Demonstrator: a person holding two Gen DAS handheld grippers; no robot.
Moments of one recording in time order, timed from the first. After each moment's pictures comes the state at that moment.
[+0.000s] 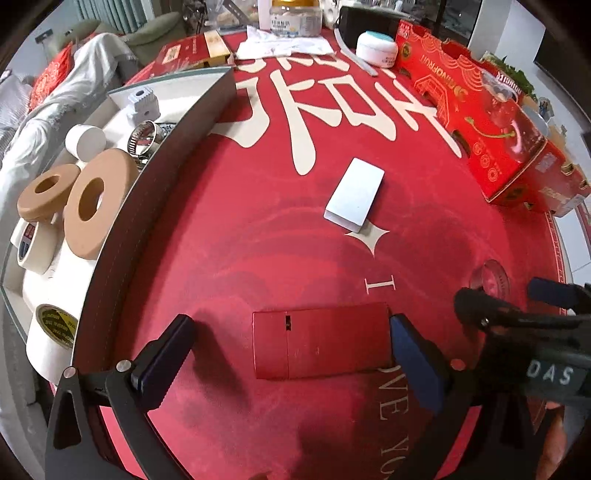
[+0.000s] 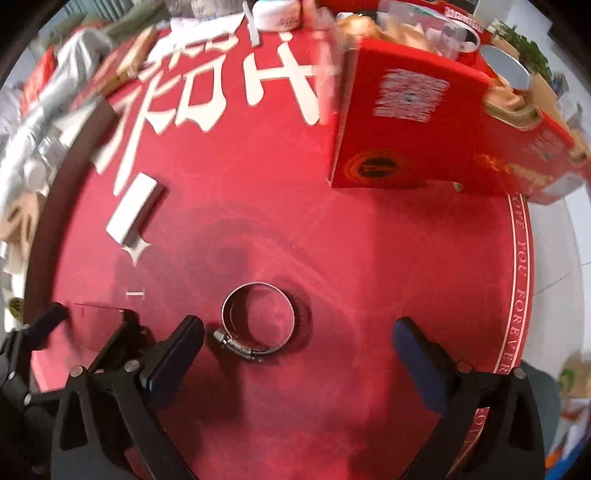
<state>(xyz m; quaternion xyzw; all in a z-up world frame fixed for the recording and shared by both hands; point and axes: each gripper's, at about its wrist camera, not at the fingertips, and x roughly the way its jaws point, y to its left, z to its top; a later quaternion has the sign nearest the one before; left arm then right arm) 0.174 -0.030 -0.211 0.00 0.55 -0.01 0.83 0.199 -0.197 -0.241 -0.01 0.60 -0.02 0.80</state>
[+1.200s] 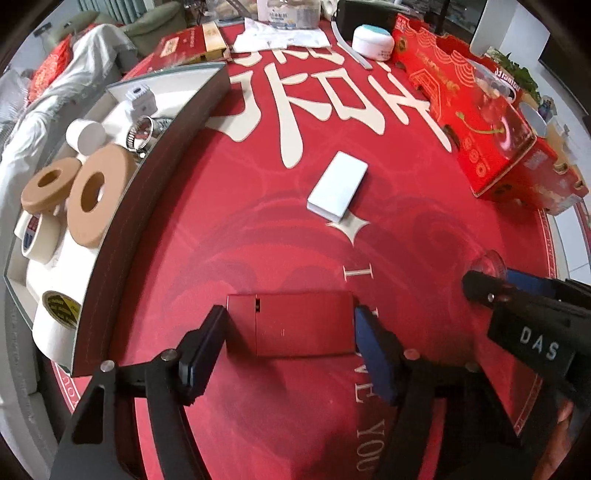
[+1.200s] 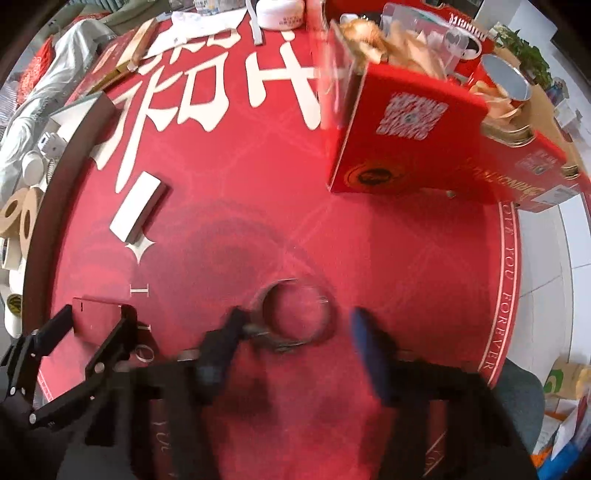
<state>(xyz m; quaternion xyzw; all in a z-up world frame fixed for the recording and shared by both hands) 0.175 -0.041 -0.199 0.00 0.58 -0.01 0.81 0.203 -0.196 -0.223 -0.01 0.61 -0.02 0.79</state>
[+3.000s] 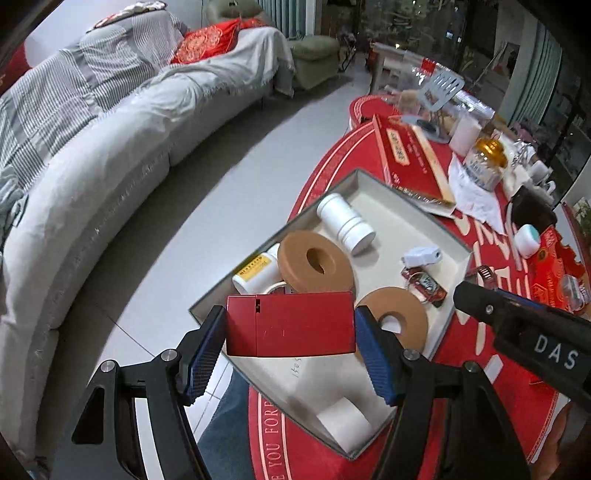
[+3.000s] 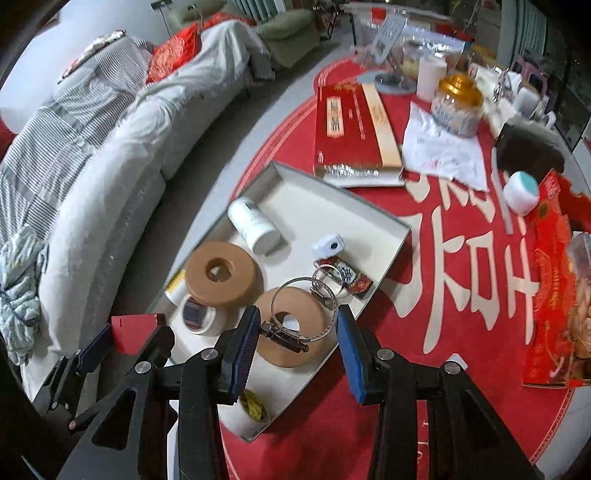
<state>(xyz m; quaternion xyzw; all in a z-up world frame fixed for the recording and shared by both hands) 0.178 0.183 -0.108 -0.13 0.48 0.20 0.85 0.266 0.054 -0.118 -0.05 0.53 0.20 0.82</state>
